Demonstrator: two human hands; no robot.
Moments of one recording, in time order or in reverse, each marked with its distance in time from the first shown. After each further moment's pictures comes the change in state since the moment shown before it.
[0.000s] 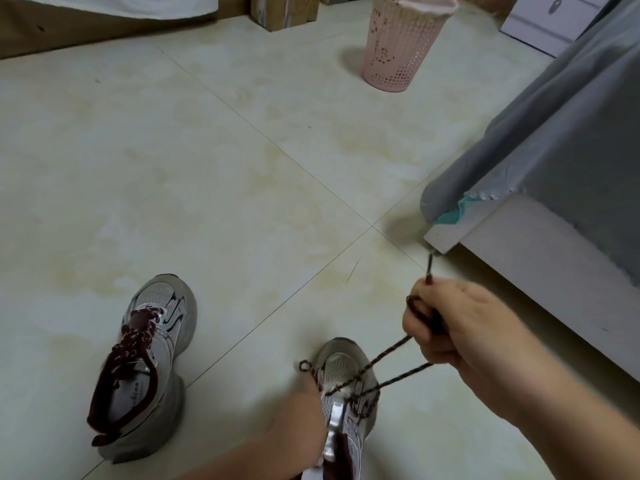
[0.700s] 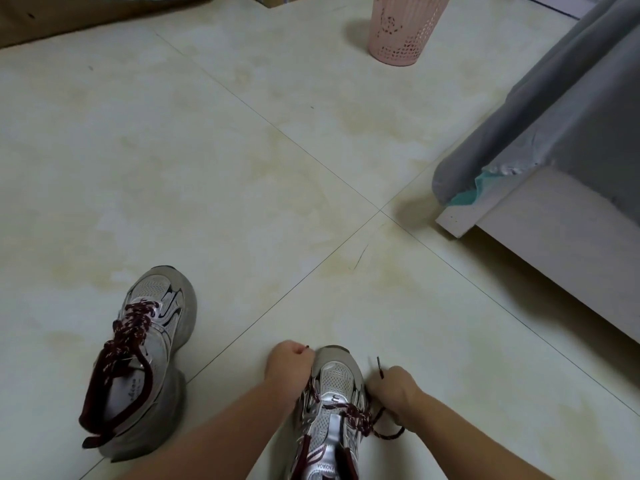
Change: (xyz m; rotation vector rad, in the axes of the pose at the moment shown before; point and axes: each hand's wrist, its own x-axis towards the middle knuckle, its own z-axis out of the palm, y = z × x) left_hand 0.057 -0.008 -0.015 -0.683 0.184 -0.275; right_hand 0.102 0.216 0.024 -0.551 0.002 0.528
